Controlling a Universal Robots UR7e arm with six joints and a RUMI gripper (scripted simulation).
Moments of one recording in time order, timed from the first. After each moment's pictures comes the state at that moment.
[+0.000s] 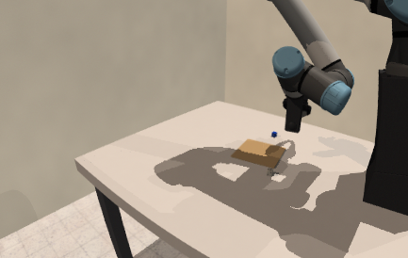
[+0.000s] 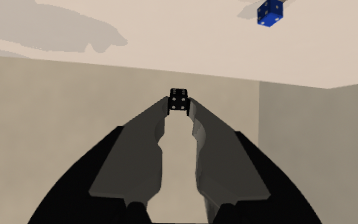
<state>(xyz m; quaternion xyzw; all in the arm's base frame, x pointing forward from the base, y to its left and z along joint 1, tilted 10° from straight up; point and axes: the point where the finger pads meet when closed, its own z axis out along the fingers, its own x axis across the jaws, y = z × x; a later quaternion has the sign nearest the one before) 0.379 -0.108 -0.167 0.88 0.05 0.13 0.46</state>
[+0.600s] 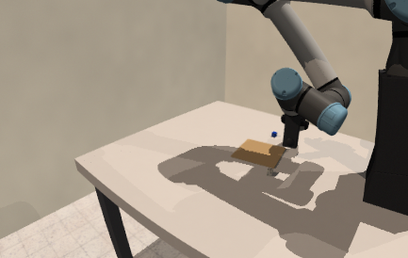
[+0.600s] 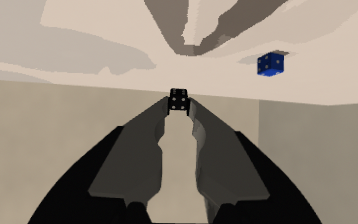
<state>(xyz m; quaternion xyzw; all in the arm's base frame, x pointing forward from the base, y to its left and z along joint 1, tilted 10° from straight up) 0.388 -0.106 -0.217 0.88 0.05 0.13 0.46</state>
